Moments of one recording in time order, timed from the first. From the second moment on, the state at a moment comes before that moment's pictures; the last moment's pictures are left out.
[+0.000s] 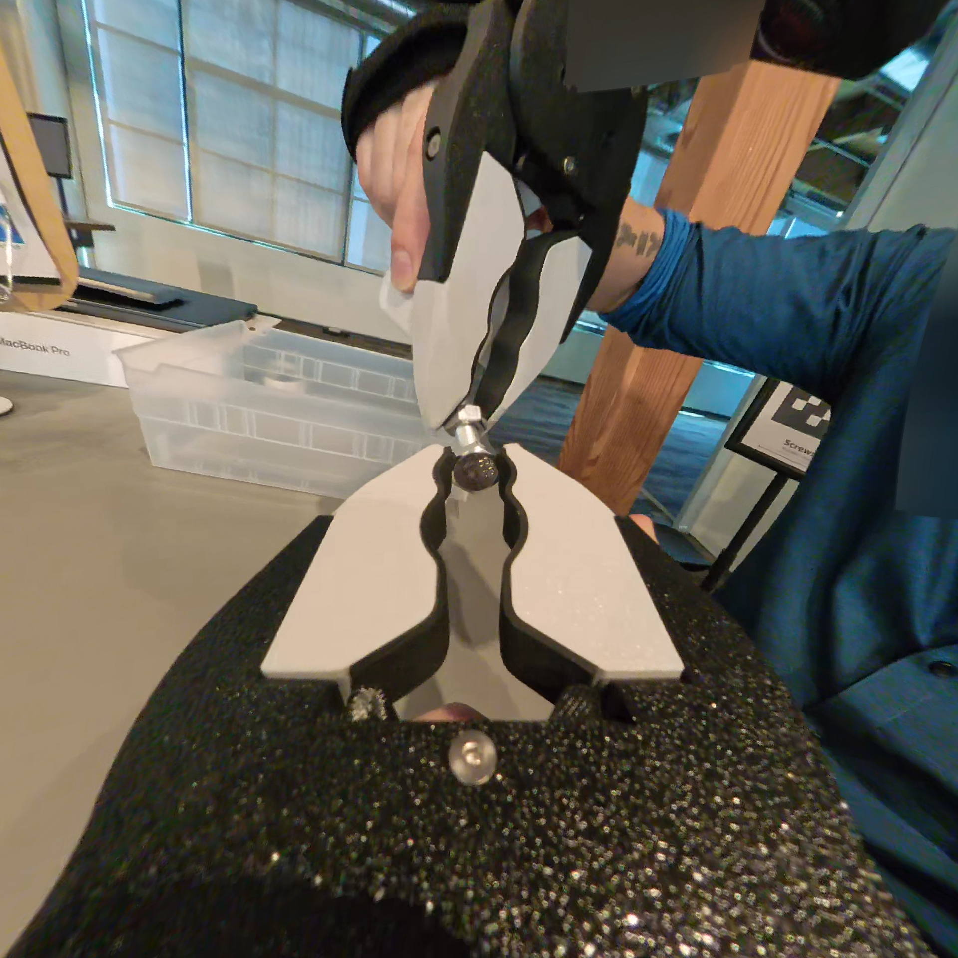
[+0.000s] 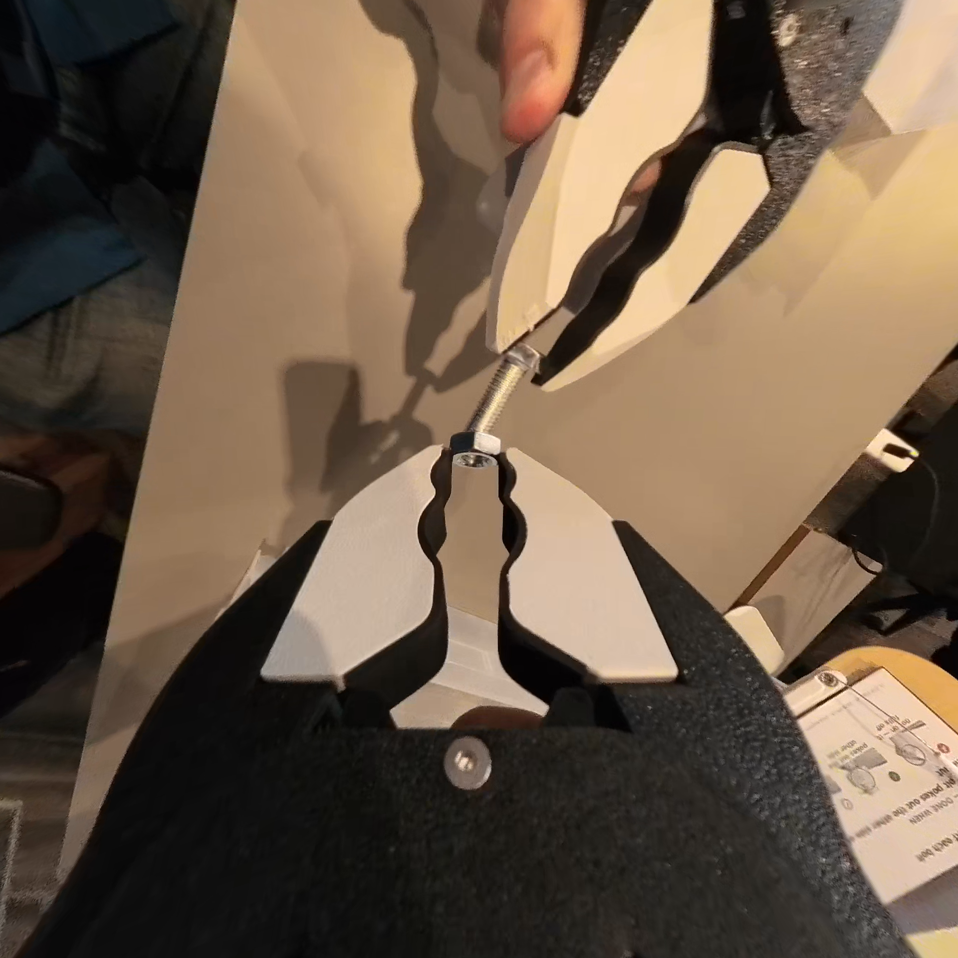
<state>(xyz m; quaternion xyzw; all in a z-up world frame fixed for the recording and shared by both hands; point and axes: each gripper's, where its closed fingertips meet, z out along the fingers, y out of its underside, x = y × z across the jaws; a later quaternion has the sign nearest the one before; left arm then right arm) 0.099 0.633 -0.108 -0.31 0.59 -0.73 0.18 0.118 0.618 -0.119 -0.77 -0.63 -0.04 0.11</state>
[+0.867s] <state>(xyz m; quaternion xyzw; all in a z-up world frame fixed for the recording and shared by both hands) 0.095 0.649 -0.086 -0.29 0.48 -0.81 0.18 0.114 0.638 -0.094 -0.76 -0.58 -0.04 0.30</state>
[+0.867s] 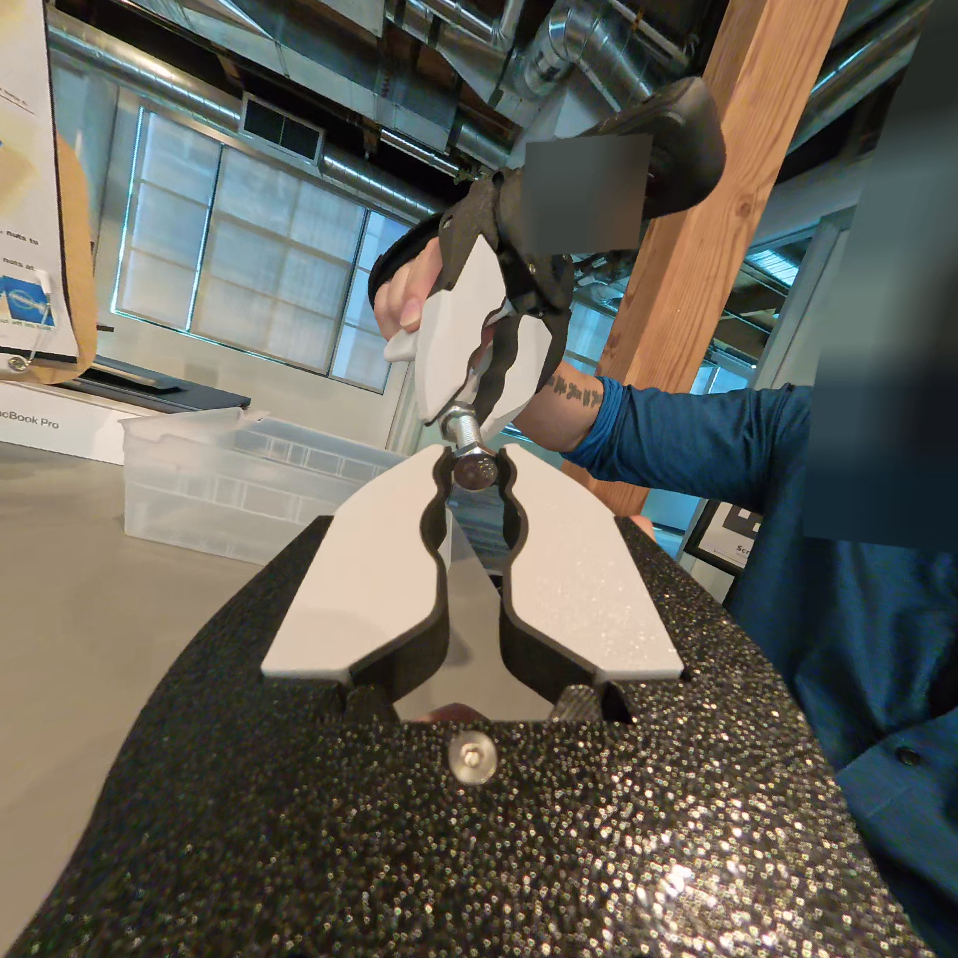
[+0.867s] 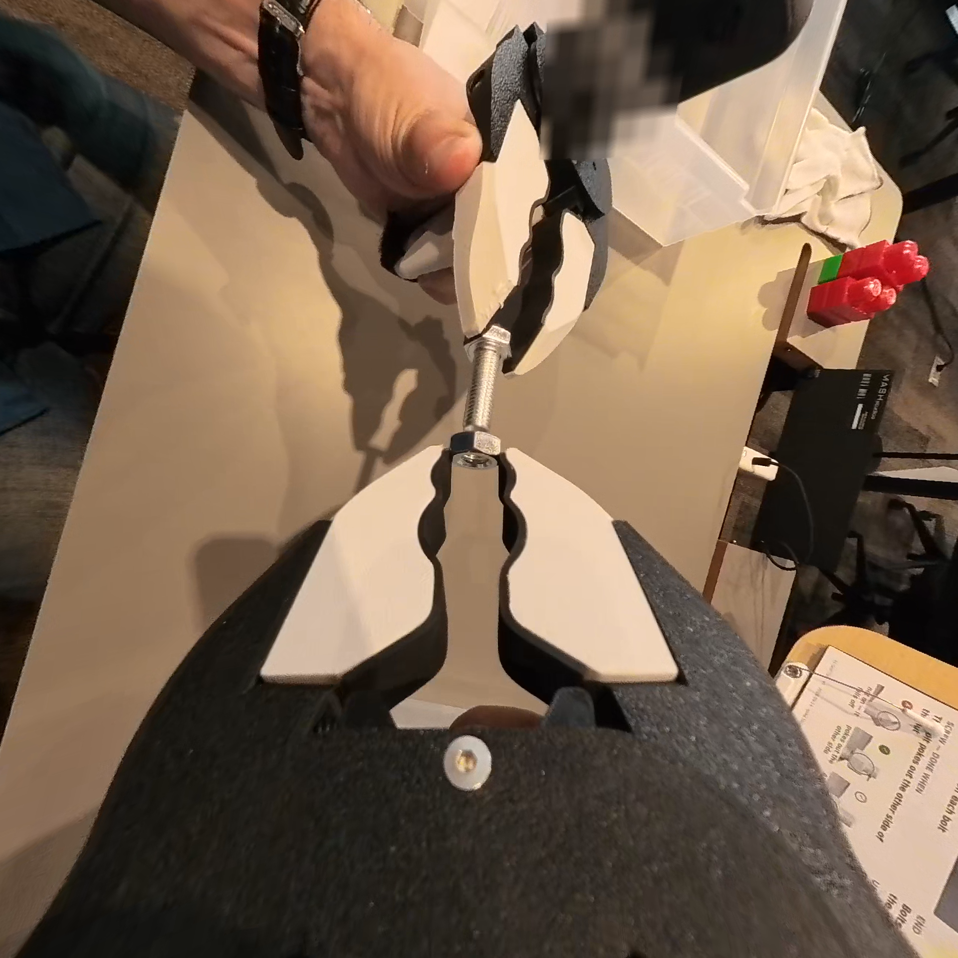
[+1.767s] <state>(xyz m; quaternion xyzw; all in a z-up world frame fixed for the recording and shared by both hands) 0.096 0.630 -0.106 -0.31 0.60 -0.72 0.19 0.111 0.626 -0.101 -0.77 -0.60 -0.03 0.23</state>
